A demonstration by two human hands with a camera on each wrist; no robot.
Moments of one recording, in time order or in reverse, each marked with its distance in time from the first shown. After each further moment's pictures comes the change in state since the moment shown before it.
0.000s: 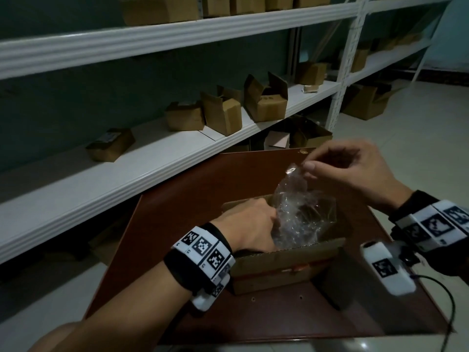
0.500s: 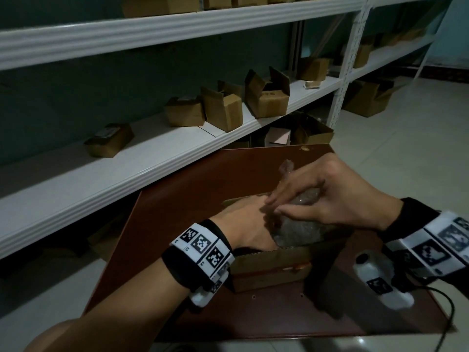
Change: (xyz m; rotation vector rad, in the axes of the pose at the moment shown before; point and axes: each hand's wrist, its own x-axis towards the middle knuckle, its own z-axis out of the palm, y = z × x) left_hand -0.006 0.001 -0.005 0.052 0.012 0.031; right_hand 0.003 -0.030 0.036 -0.232 -0.338 -0.226
